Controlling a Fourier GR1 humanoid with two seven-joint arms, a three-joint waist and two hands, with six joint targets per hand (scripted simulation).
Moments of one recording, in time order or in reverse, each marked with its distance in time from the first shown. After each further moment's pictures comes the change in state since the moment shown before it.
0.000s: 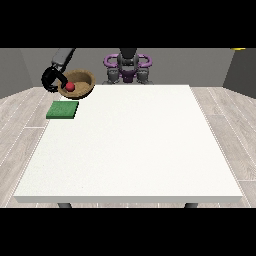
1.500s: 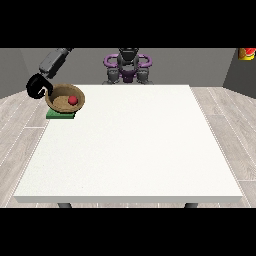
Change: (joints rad) left arm 0.023 0.101 0.028 0.037 0.056 -0.049 -0.143; right arm -0.137 -0.133 -0.232 0.239 -0.129 0.108 -0.060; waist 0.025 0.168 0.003
